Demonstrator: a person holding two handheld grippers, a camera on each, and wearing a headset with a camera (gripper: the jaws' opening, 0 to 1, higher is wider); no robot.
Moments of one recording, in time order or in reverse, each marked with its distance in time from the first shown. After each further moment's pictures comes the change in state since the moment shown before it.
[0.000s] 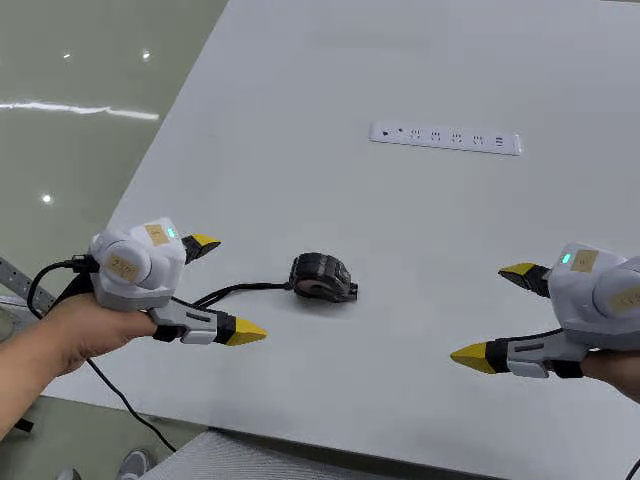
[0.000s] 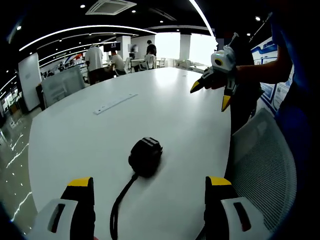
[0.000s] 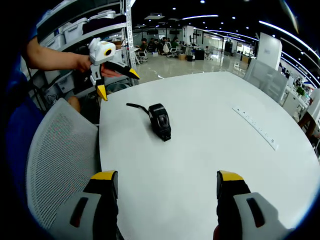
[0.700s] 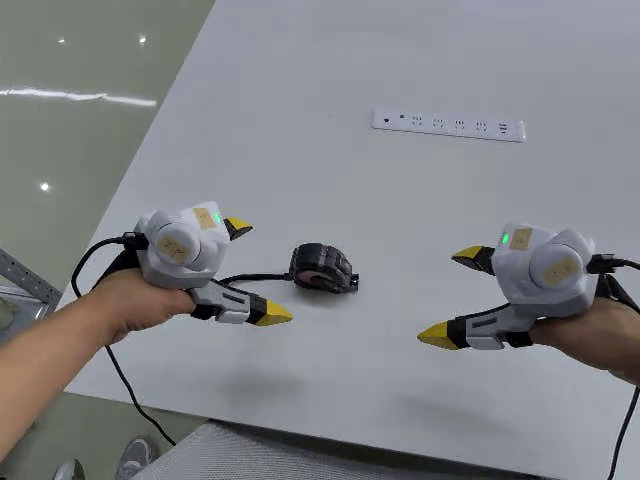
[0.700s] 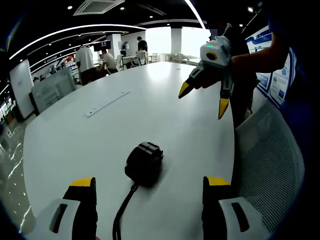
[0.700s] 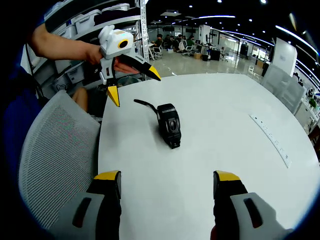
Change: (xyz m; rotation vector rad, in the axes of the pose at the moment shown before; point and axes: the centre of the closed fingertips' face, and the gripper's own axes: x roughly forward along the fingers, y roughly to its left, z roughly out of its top) left arm 0.042 0.000 0.008 0.076 0.036 -0.032; right arm 0.052 0.002 0.011 -0.090 0.024 0.097
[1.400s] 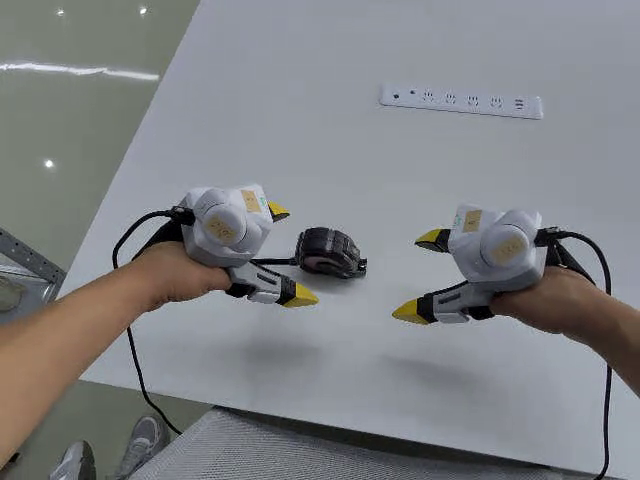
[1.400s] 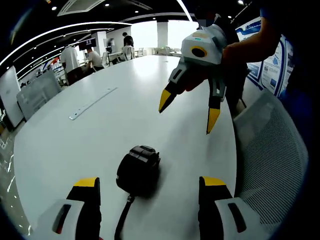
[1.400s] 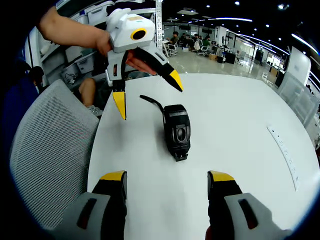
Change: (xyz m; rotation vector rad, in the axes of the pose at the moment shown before) left arm 0.037 -0.007 0.002 0.086 0.052 -0.088; right arm 0.059 0.003 0.012 -0.104 0.020 0.082
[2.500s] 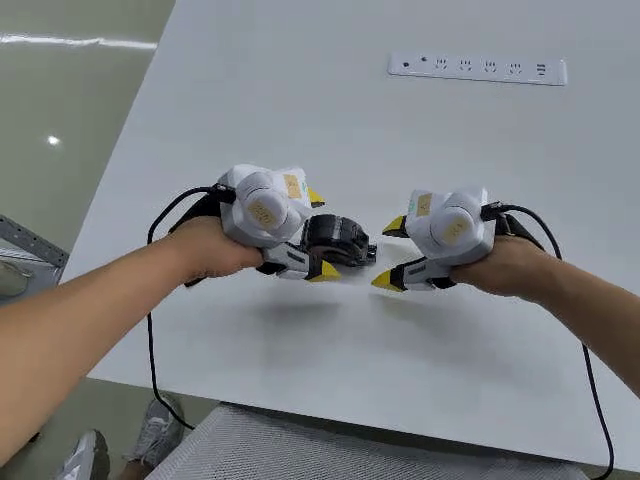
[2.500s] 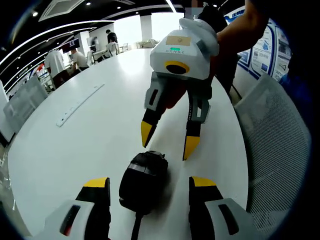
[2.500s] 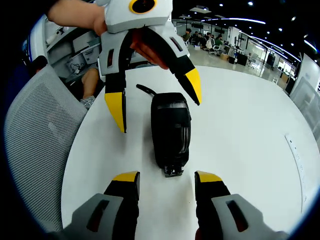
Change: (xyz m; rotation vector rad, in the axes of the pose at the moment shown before) left arm 0.048 0.018 -0.006 0.116 0.057 -0.069; right arm 0.071 -0.019 -0.002 -0.080 0.026 0.068
